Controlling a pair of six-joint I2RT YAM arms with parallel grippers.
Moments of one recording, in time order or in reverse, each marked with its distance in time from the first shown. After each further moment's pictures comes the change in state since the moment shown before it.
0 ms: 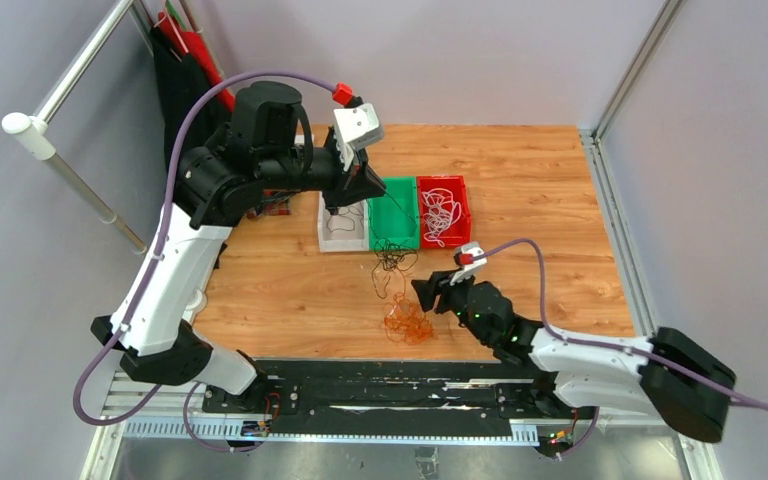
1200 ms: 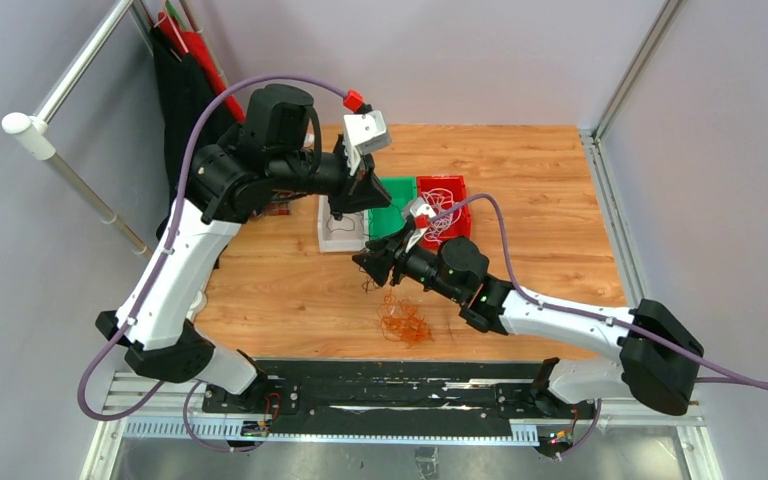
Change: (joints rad) left arm 0.000 0.011 -0.049 -0.014 0.067 0.001; right arm 0.000 0.137 0.470 -0.048 -0.454 -0.112
